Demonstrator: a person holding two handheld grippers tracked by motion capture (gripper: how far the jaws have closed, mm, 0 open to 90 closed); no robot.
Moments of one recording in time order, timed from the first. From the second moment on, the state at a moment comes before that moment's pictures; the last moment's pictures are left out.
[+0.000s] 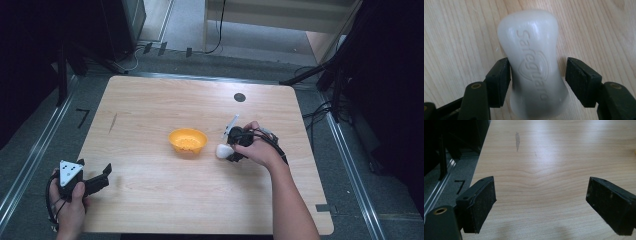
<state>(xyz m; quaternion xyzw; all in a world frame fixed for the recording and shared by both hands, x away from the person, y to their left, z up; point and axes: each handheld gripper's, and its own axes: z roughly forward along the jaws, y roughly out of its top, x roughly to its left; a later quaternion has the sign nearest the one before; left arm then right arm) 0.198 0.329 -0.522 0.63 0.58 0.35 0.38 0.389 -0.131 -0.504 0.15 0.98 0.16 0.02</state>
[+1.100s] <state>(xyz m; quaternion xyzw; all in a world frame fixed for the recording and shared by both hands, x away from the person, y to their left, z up) 0.198 0.329 -0.522 0.63 0.58 0.35 0.38 0.388 -0.129 -0.506 0.16 0.97 0.17 0.02</state>
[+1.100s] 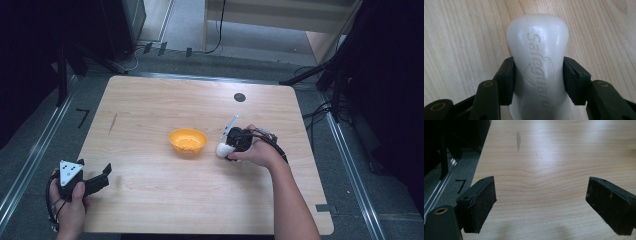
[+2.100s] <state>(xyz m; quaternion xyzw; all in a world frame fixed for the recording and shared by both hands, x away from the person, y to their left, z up) 0.198 0.328 -0.522 0.63 0.58 0.35 0.37 0.380 -0.143 -0.484 0.15 0.97 0.20 0.03</state>
